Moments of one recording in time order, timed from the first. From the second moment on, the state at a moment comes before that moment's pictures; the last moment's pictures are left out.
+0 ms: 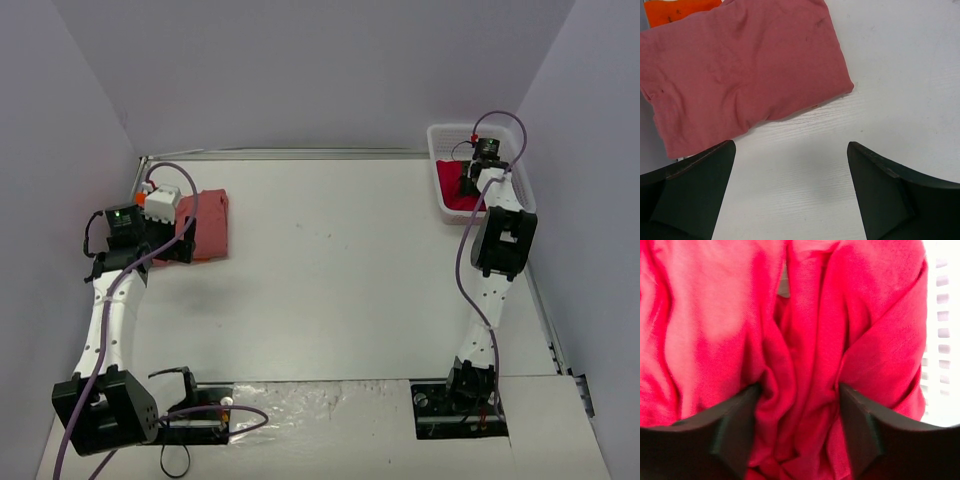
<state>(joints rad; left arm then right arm) 0.20 1.11 0.96 -0.51 0.28 0.30 -0.21 2.49 2.13 -0.53 0.25 -0.14</state>
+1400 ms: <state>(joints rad) 0.23 1.12 0.96 -0.53 0.32 0.32 -0.20 2.32 2.03 -0.48 0.16 -0.11</state>
